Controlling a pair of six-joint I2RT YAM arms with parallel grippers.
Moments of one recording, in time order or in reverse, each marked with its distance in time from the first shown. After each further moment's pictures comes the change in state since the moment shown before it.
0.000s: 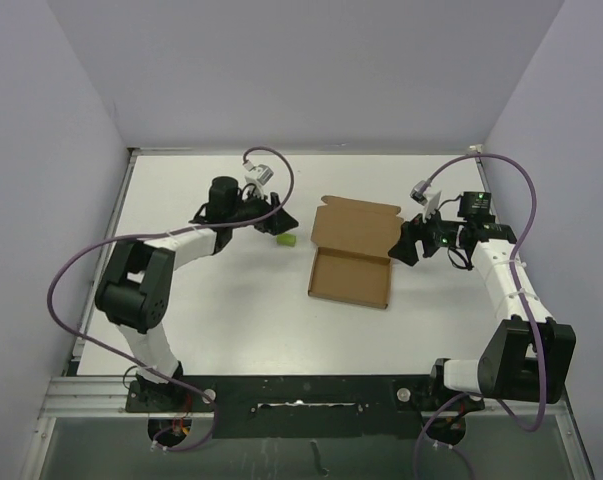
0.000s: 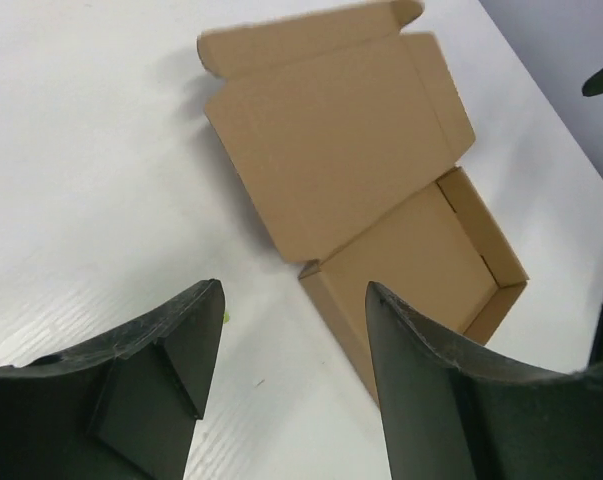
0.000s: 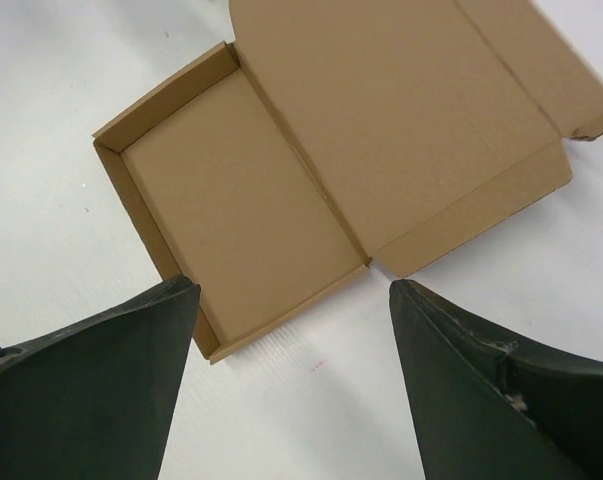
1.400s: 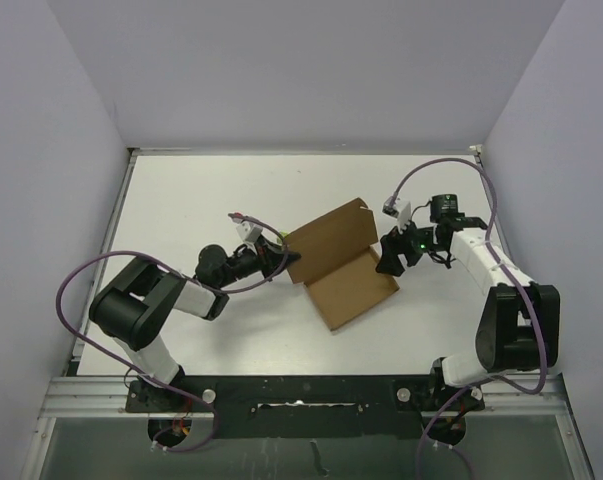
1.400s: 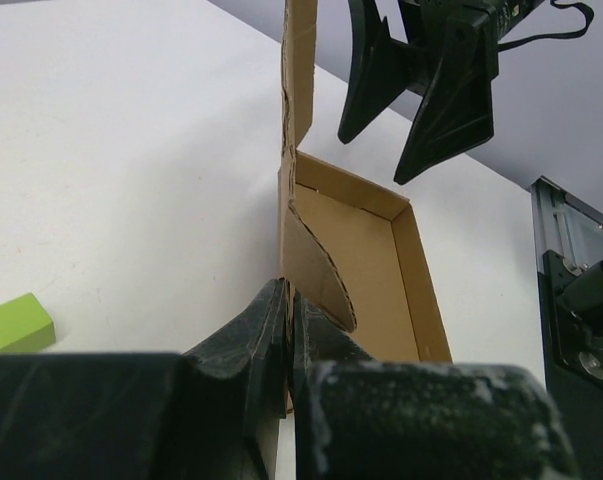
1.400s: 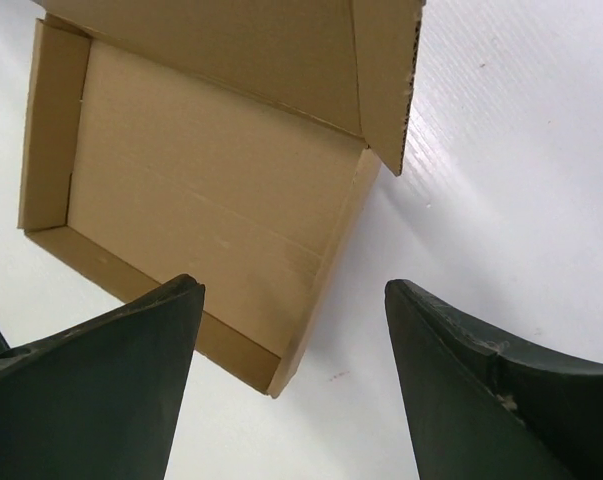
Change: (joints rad) left arm -0.140 -0.158 -0.682 1.033 -0.095 -0.126; right arm 0.135 0.179 0.000 -0.037 0.100 -0.094
